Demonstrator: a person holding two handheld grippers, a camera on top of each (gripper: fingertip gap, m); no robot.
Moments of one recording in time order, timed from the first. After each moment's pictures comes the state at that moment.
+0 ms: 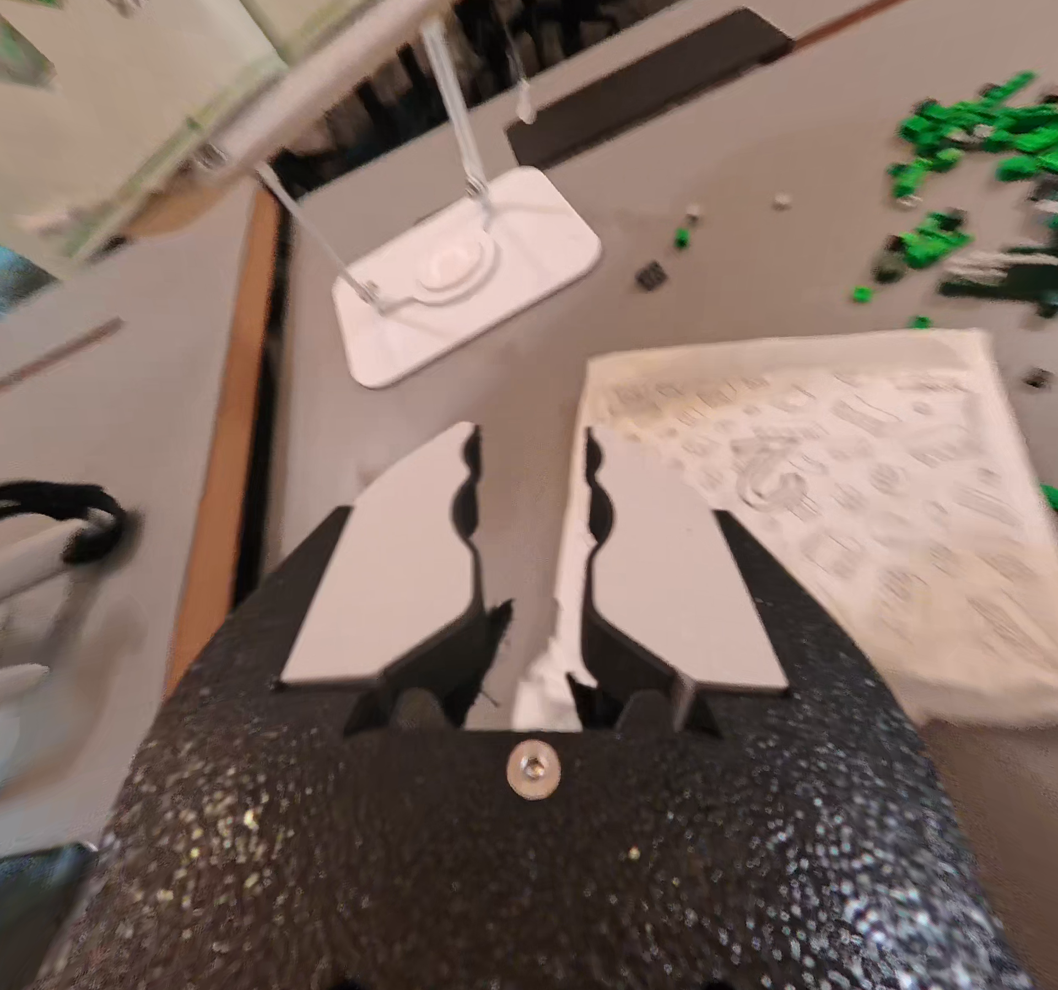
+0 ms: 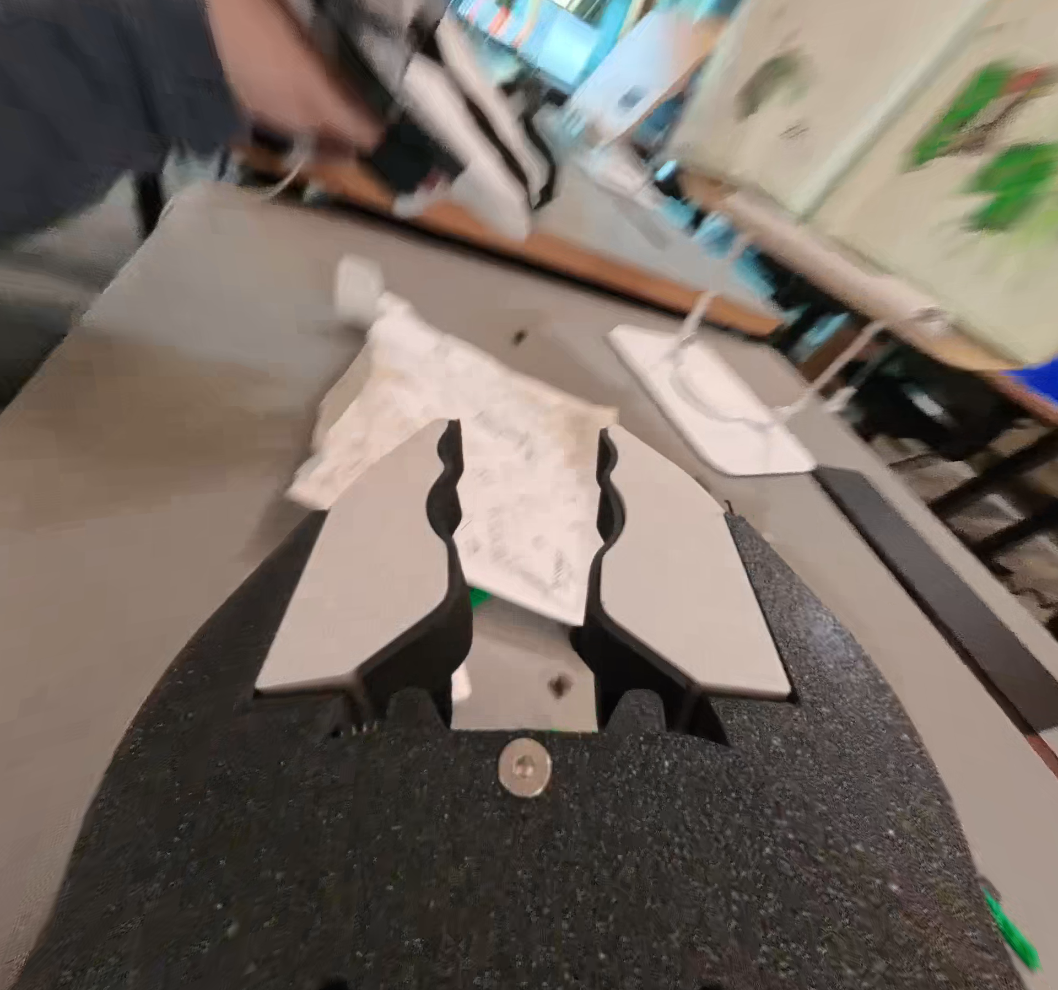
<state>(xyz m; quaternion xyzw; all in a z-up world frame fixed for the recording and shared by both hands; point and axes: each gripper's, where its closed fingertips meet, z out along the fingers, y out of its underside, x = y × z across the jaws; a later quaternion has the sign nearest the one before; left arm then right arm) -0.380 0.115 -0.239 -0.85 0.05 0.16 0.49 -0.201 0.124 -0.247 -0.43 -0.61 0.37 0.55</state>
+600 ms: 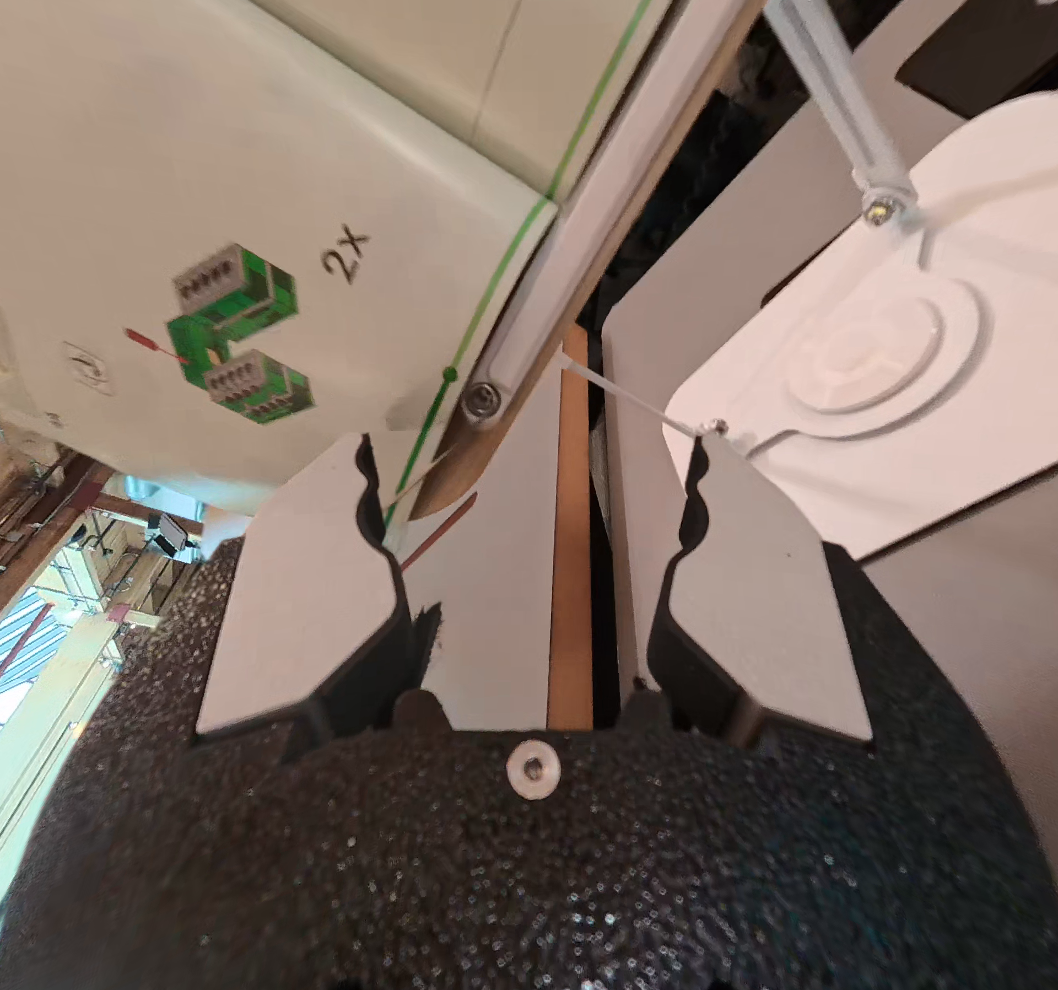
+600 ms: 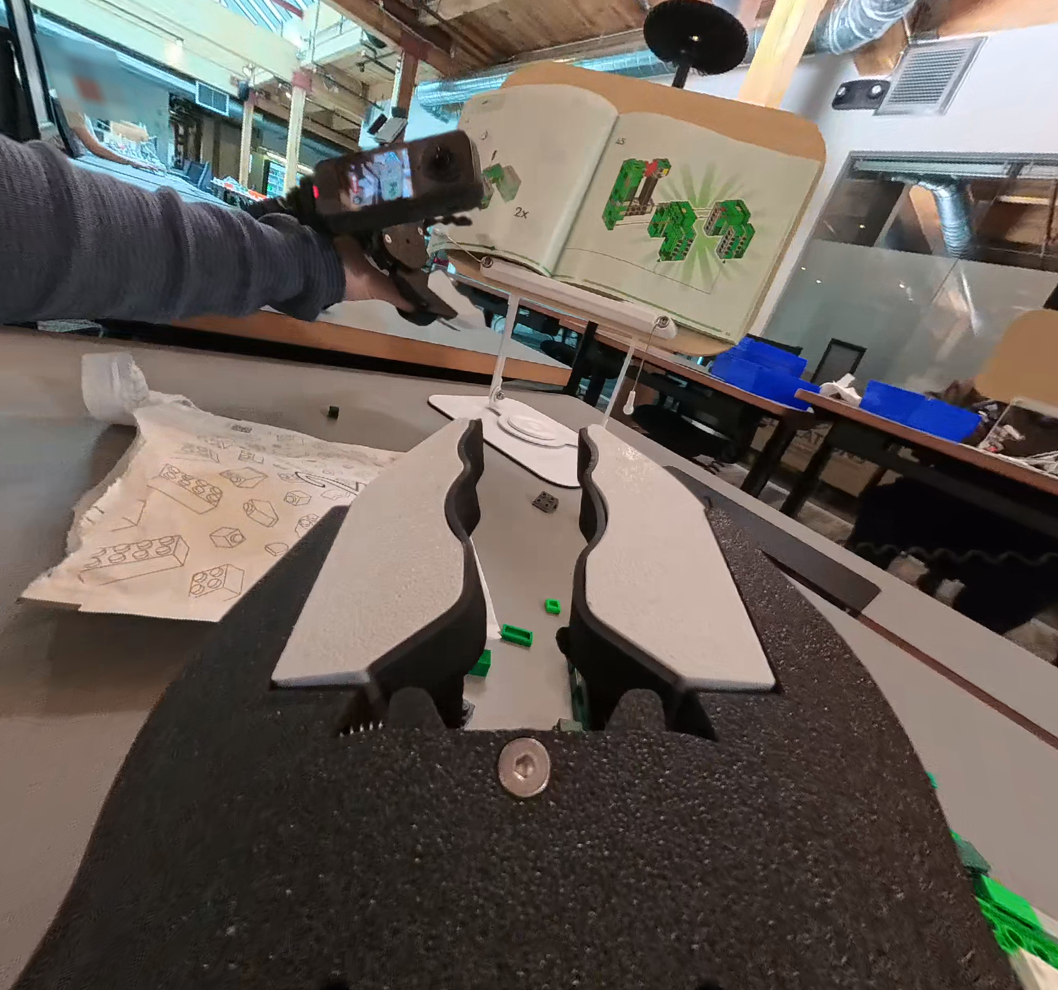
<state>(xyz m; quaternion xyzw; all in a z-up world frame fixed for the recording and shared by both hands) -0.539 0.260 -0.210 -0.73 0.15 0.48 0.46 -0.186 0.178 -0.241 -0.45 -0.45 0.35 0.69</state>
